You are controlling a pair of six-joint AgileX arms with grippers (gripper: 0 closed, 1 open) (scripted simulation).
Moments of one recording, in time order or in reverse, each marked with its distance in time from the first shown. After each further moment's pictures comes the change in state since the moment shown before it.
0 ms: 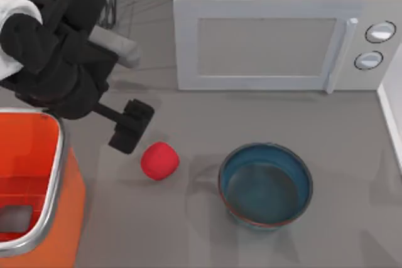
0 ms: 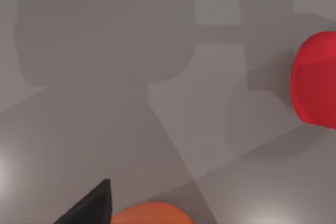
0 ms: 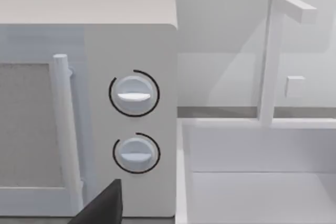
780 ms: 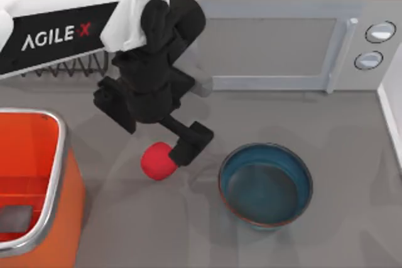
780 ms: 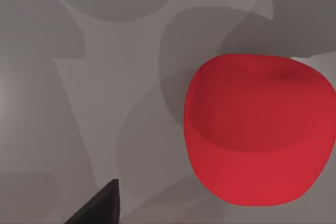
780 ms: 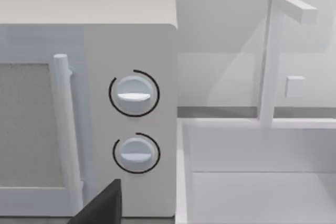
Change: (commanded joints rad) left arm -0.148 0.467 0.417 -0.249 0.001 0.025; right arm 0.000 0.000 0.000 0.000 0.000 0.000
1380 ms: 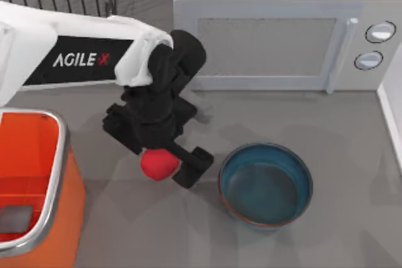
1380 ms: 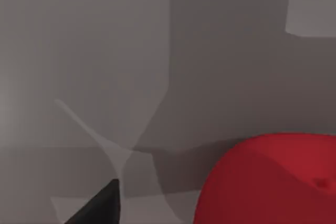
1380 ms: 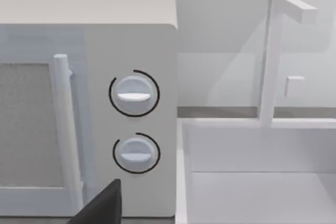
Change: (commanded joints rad) left arm 0.001 0.084 -0.133 0.224 0.001 0.001; right arm 0.000 0.000 0.000 0.000 0.000 0.000
